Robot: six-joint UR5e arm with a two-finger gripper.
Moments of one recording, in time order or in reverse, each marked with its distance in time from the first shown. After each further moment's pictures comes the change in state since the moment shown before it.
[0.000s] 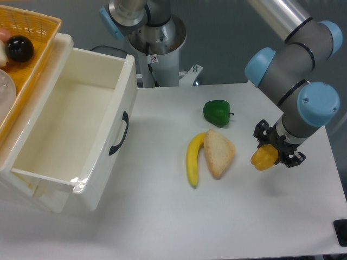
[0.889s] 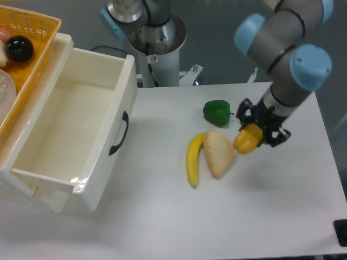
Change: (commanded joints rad) arm 0.008 0.291 -0.149 -0.138 -0.228 -0.156
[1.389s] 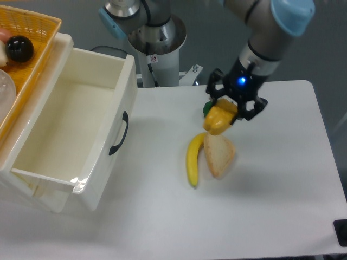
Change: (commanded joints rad) arm -0.061 0.167 -0.008 -0.058 -0.189 -0.192
